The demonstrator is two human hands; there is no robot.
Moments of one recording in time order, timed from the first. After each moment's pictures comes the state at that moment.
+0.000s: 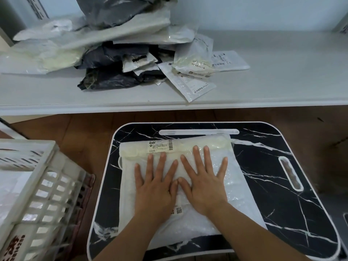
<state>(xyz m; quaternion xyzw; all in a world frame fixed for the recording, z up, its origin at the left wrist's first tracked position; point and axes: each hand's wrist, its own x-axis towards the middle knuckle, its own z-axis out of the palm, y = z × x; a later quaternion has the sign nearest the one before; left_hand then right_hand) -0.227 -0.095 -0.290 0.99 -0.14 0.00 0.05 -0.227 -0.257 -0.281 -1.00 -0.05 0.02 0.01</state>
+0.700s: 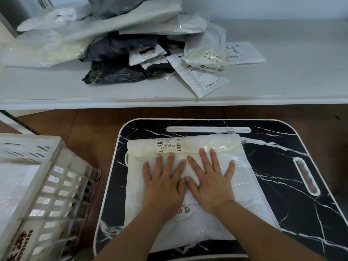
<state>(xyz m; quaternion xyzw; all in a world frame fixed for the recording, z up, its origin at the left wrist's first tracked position) -0.216 -0.098 -0.288 0.99 -0.15 -0.05 0.05 -0.219 -0.258 -0.288 -0.99 -0.04 0.11 0.04</state>
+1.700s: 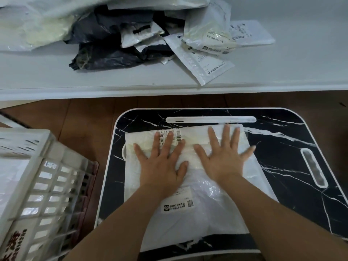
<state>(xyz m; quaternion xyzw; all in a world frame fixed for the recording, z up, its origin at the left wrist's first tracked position) -0.178 -0.093 -0.290 0.98 -0.15 -0.09 0.02 -0.173 -0.271 -0.277 -0.98 0.12 0.15 0.05</state>
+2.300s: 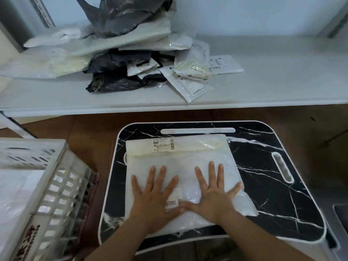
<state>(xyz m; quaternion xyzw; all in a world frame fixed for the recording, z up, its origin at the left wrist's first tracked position) -0.262 -0.068 -0.277 0.97 -0.21 -0.14 0.00 -0.272 -0.264 -0.251 -0.95 0.03 0.32 0.04</state>
